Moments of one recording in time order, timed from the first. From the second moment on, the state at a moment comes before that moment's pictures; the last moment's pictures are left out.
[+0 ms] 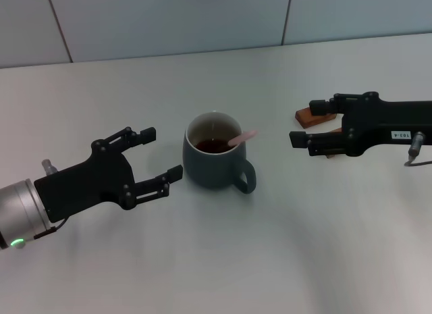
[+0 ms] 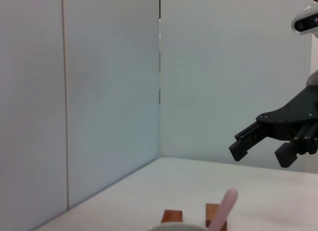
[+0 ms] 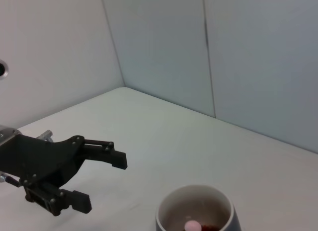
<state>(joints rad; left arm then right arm) -0.62 -2.07 0.19 0.24 2.22 1.54 -0.75 0.27 2.08 -1.06 -1.27 -1.87 -1.41 1.83</state>
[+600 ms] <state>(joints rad) -0.62 -2.07 0.21 0.24 2.22 1.52 -0.76 0.29 2.08 -1.05 -1.23 -1.88 -1.43 1.83</state>
